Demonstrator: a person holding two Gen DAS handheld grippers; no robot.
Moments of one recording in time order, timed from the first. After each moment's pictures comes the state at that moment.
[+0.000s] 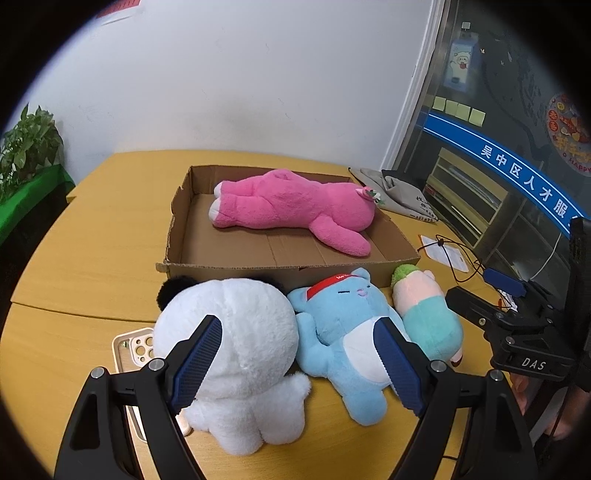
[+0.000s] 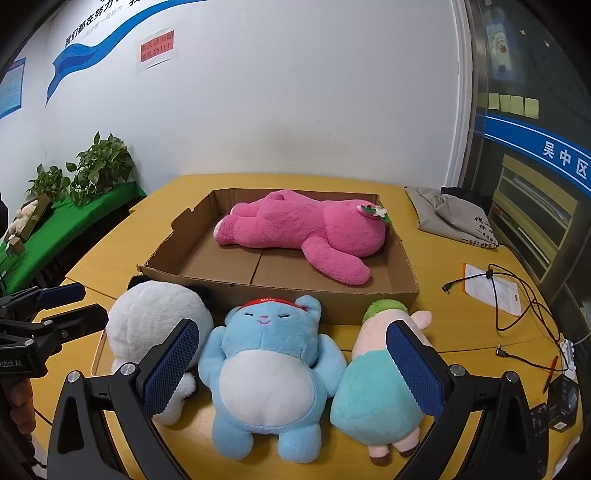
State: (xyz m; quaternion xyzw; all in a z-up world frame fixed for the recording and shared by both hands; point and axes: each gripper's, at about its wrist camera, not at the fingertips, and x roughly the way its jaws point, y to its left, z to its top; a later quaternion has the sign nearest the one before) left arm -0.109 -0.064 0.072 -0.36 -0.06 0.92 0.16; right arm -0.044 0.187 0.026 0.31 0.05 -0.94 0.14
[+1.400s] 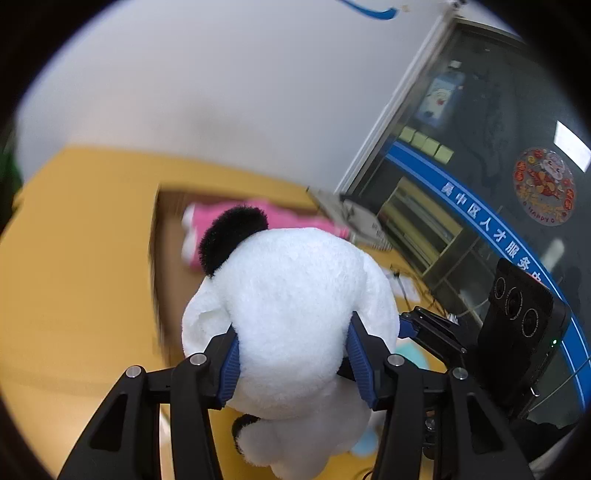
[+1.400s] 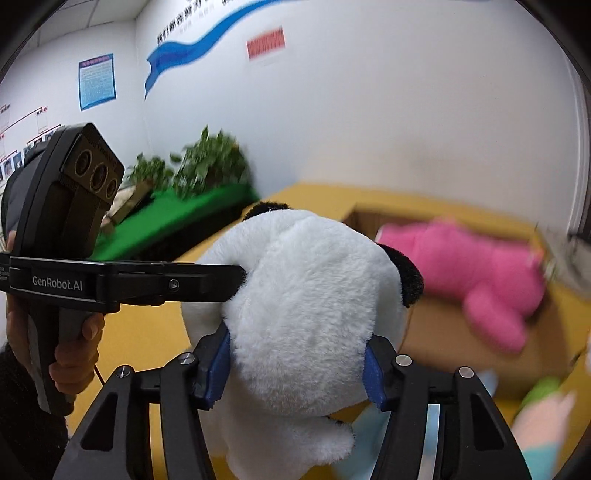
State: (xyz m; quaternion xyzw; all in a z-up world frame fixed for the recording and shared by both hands) left arm -0.214 -0.139 0.110 -0.34 -0.13 0.89 0.29; right arm -0.099 0.061 0.029 0.26 0.05 -0.90 0.35
